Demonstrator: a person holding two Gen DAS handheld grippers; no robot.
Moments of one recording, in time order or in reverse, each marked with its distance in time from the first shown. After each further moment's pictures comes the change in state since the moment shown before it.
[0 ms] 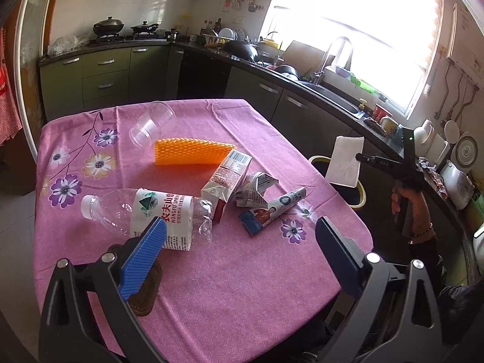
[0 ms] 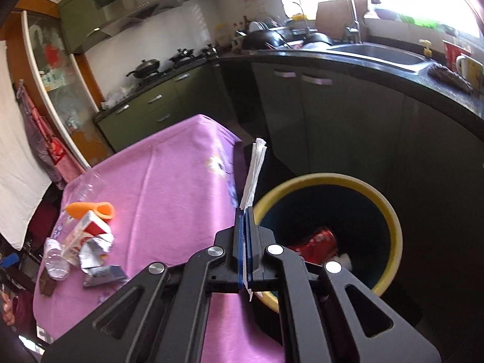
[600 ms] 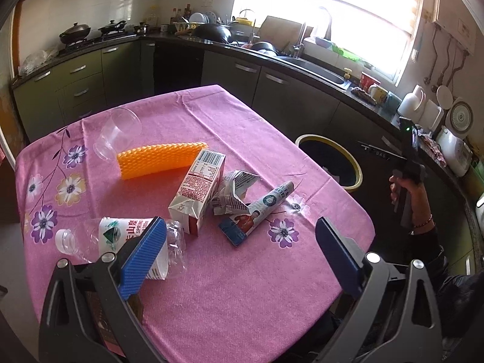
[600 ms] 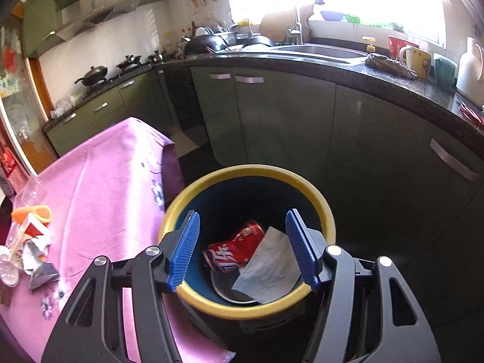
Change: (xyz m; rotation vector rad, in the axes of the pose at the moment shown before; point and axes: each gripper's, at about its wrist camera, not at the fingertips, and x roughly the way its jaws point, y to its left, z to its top) left arm 0.047 -0.028 0.029 0.149 0.110 -0.036; right arm -0.011 -0.056 -0.031 0.046 -0.071 -0.232
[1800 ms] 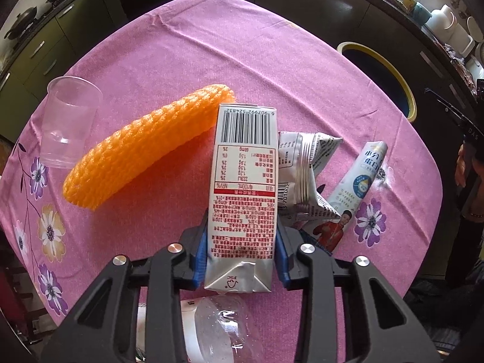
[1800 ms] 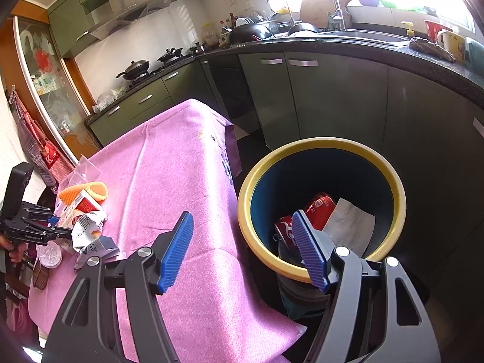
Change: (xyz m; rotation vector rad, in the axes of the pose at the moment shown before) left arm 0.151 0.044 0.048 0.167 0.488 0.053; right arm -0.009 0.061 -0.026 0.002 0.062 0.221
